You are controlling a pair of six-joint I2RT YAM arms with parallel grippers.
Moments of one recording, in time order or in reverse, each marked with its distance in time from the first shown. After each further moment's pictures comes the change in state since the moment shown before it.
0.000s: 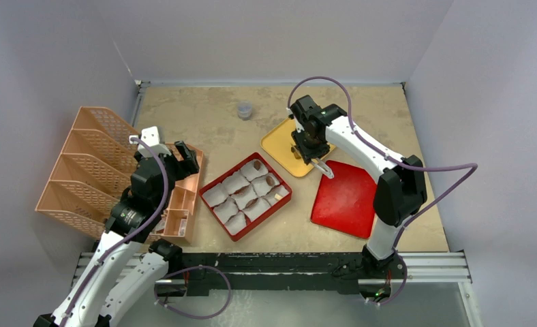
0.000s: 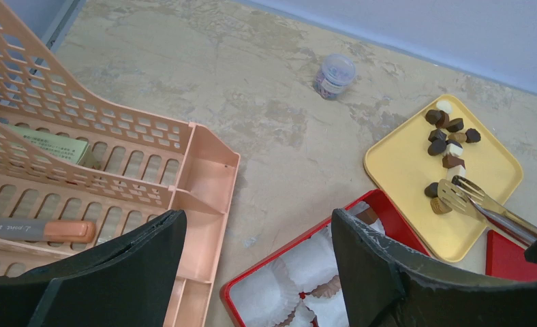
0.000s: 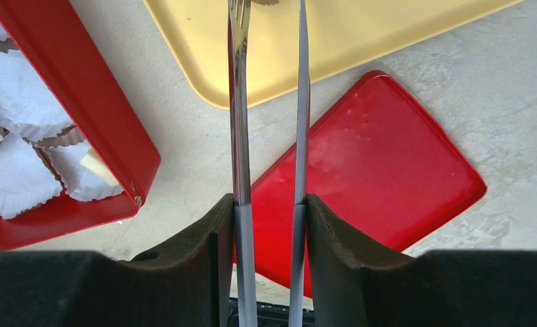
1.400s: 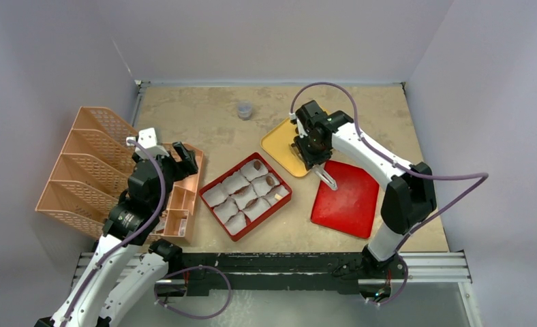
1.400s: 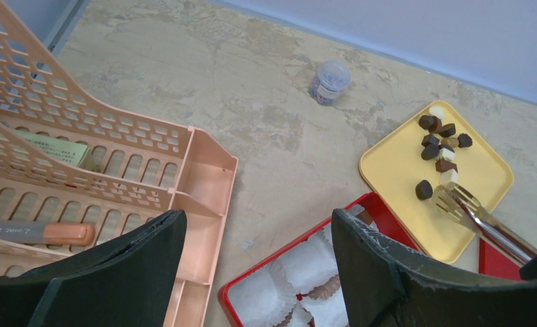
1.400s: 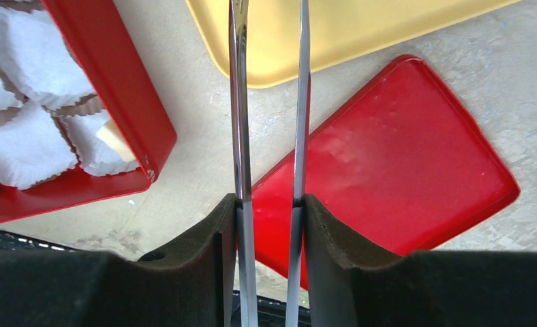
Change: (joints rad) left arm 0.000 -0.026 0.000 0.000 0.003 0.000; right arm -0.010 -0.074 -0.123 0.055 -0.077 -0.008
